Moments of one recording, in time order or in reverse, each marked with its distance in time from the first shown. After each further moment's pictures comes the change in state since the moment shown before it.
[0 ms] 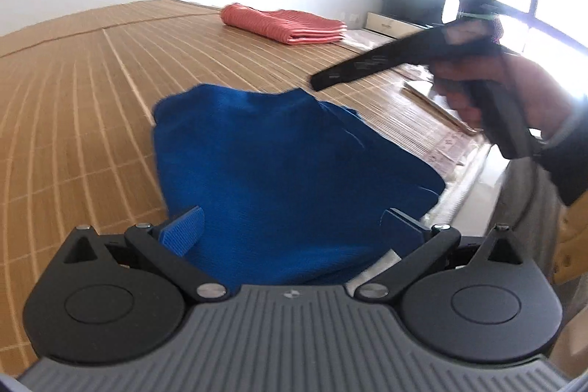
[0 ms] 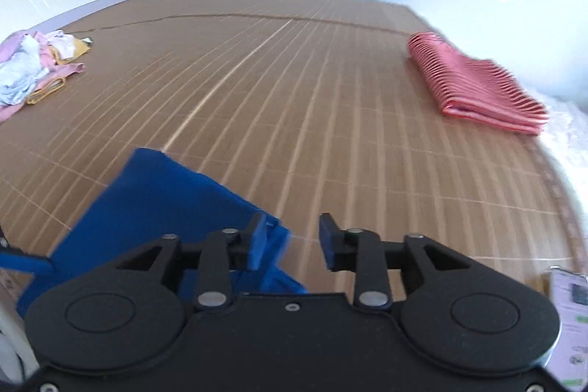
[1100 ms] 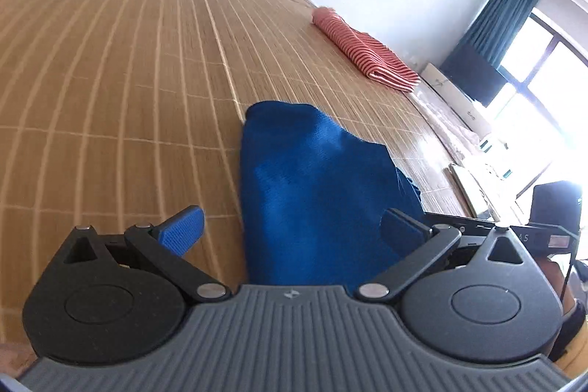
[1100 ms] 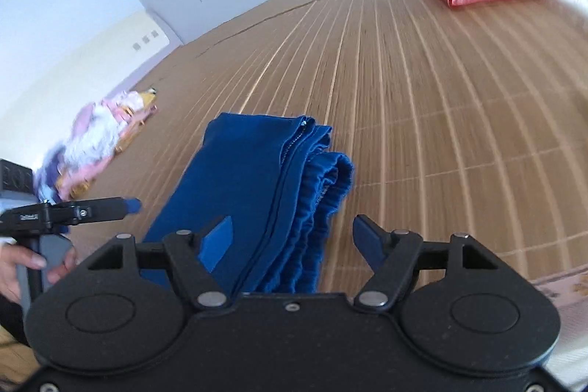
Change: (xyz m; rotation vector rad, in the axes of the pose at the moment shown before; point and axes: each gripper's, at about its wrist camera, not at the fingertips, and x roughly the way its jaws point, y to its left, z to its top) left arm -0.007 0.087 0.022 -0.460 0.044 -0.008; right arm -0.020 -0.040 -0.062 0.388 0.035 0.399
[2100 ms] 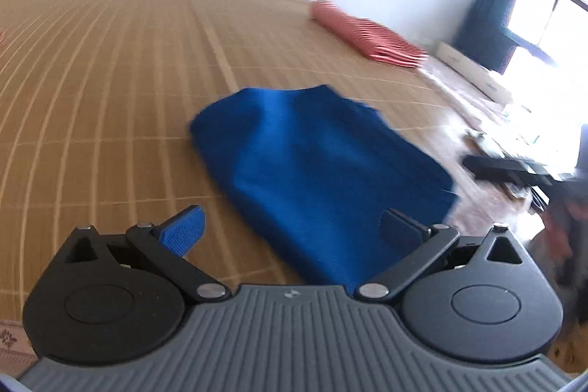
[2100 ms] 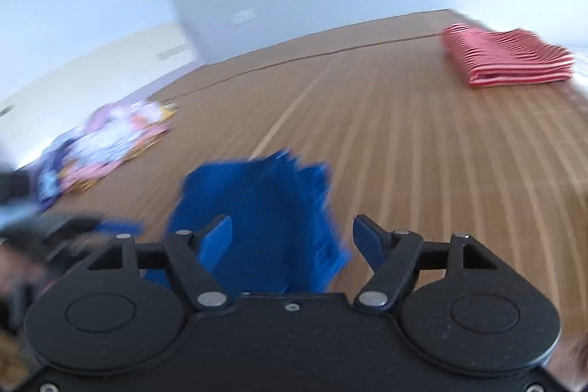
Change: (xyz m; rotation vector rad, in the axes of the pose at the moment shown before) left arm -0.014 -0.030 -0.033 0.126 -0.013 0.125; right arm -0.040 0.005 -0.009 -0.222 -0.104 0.036
